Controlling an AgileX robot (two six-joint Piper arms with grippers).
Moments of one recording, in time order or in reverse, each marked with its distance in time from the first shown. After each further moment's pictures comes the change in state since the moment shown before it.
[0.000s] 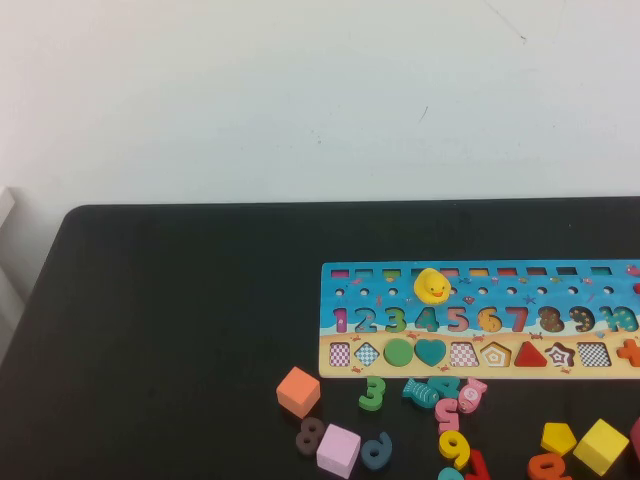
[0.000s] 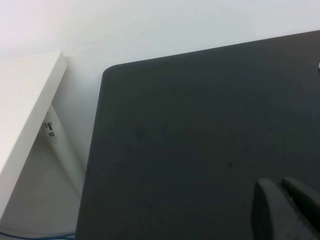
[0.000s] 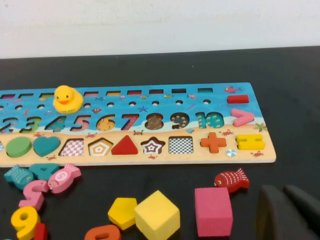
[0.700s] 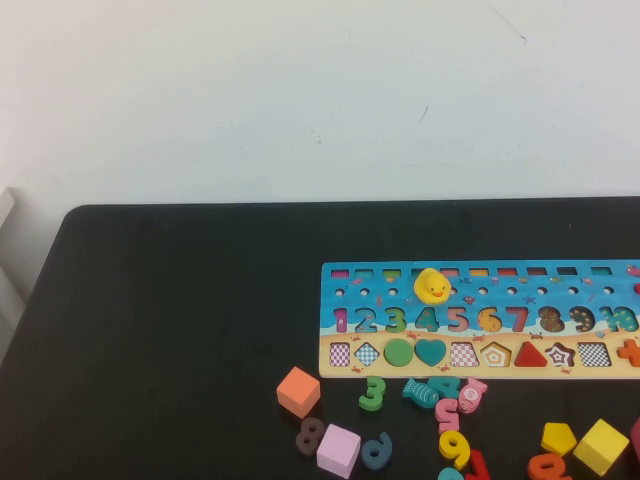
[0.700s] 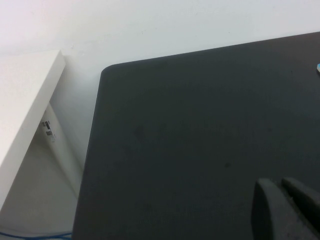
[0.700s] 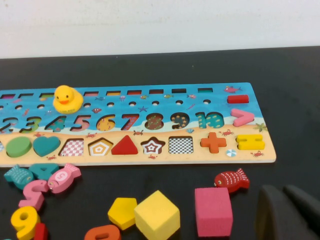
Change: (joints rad) right arm 0.000 0.000 0.000 0.000 0.000 0.000; left arm 0.000 0.000 0.000 -0.010 0.000 -0.002
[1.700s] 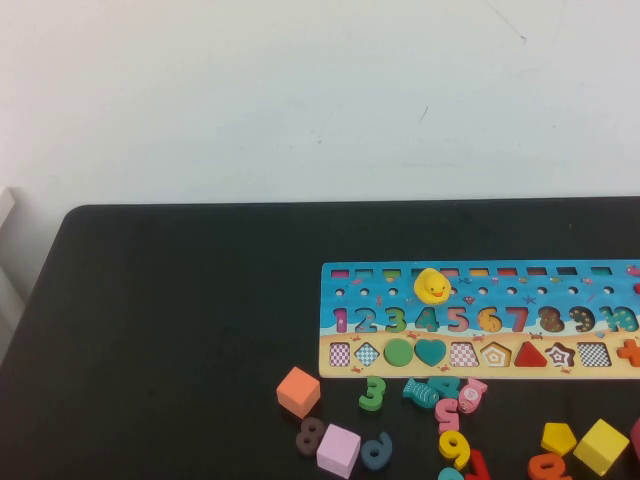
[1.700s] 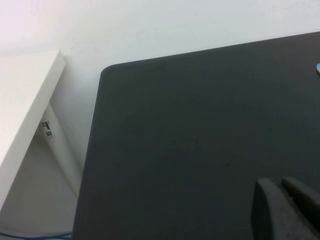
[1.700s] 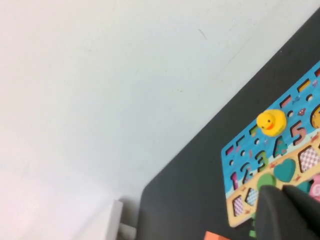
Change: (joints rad) right arm 0.000 0.000 0.002 0.950 -0.013 0.038; left arm 0.000 0.000 0.000 0.000 0.000 0.002
